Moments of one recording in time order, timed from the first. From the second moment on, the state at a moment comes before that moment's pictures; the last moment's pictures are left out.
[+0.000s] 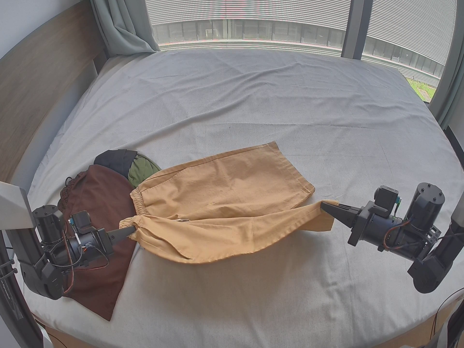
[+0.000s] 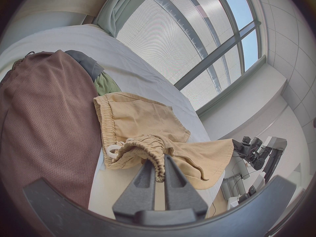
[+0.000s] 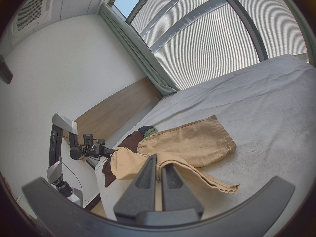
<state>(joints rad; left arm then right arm) 0.08 2.10 -0.25 -1.55 -0.76 -0.44 0.33 1.90 -0.31 -1.54 0.49 0.31</state>
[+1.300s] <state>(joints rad) 0.06 2.10 -0.37 -1.55 -0.60 -0.59 0.27 2.13 -0.86 -1.39 0.48 0.43</state>
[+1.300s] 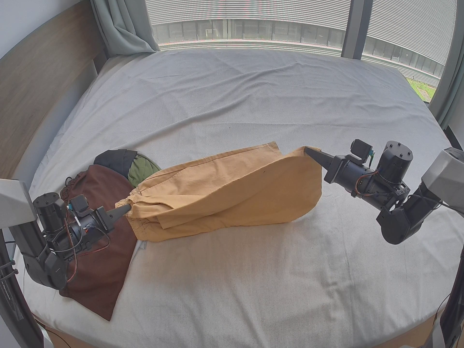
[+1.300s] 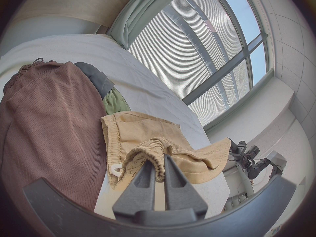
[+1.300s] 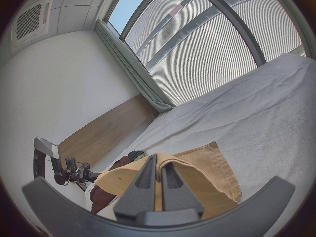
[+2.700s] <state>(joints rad) 0.01 2.26 -0.58 -1.55 -0.44 -0.71 0.24 2.45 -1.50 -1.07 0.48 0.48</state>
